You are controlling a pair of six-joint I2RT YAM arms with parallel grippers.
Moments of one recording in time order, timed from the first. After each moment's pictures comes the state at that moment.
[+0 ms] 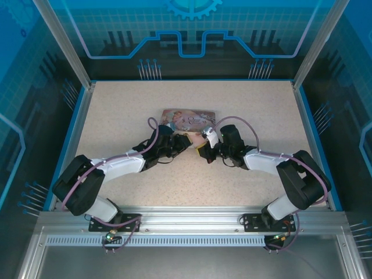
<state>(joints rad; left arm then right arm) -0.62 1.49 0.73 0.19 0.17 -1.16 0.53 1.53 0.67 0.23 -0.50 0.04</state>
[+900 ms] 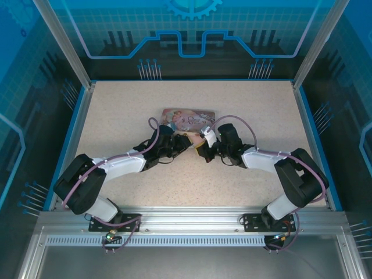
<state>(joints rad) -0.62 1.51 0.73 0.20 0.17 -1.17 0.55 1.56 0.70 0.21 -0.47 0.00</state>
